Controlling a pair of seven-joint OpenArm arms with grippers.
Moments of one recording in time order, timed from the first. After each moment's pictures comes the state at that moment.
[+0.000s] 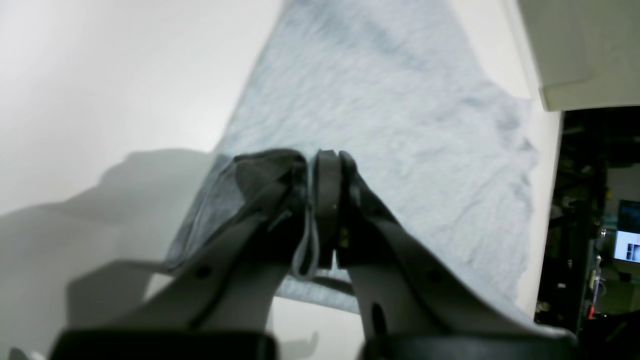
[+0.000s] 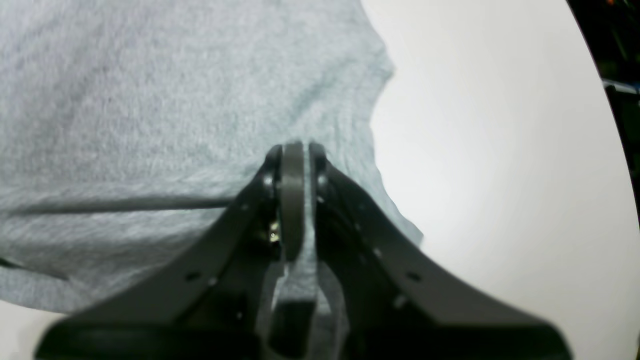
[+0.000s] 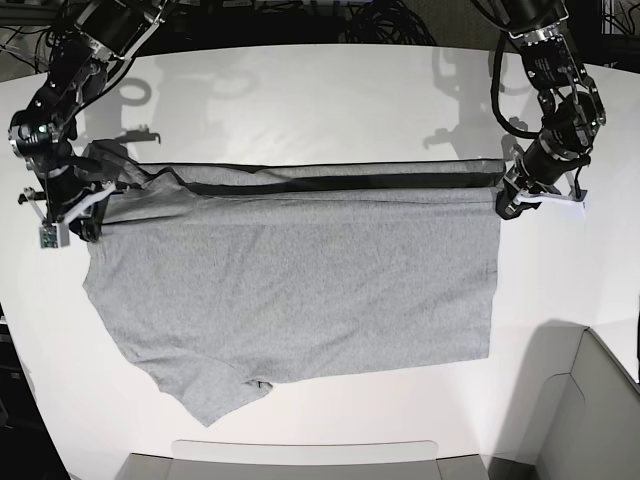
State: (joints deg) left arm 8.1 -11.6 -30.7 90.6 -54.3 1.0 54.4; right arm 0.8 6.9 38.7 96.4 7.5 41.0 -42.9
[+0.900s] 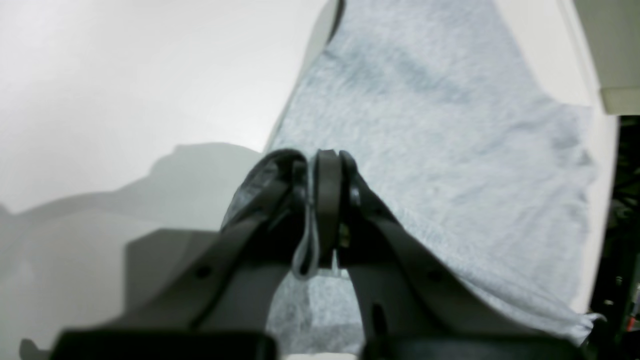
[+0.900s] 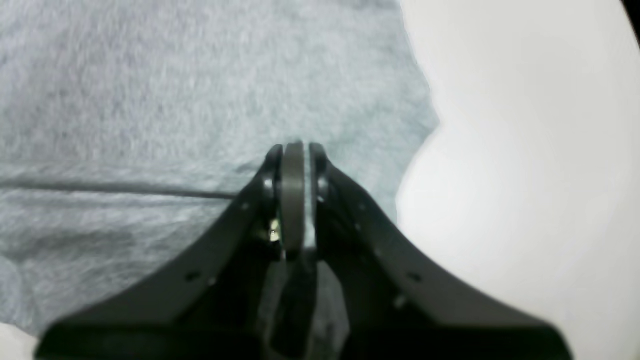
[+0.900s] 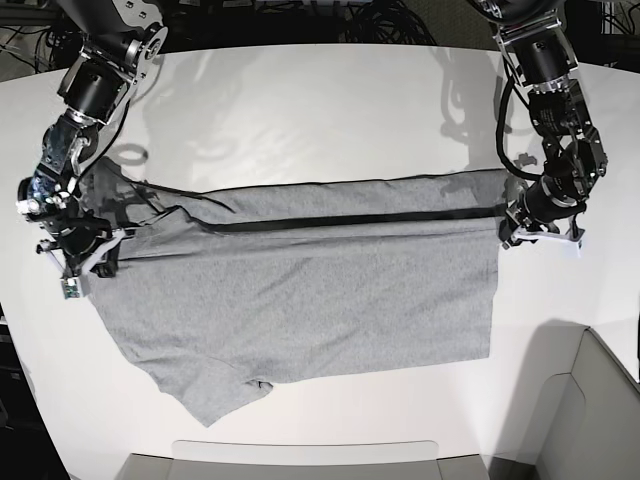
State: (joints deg) left arm -4.1 -14.9 -26.9 77.9 -44.2 0.9 54.0; right arm 15.5 12.4 29.6 71.5 -2.3 40.3 -35.5
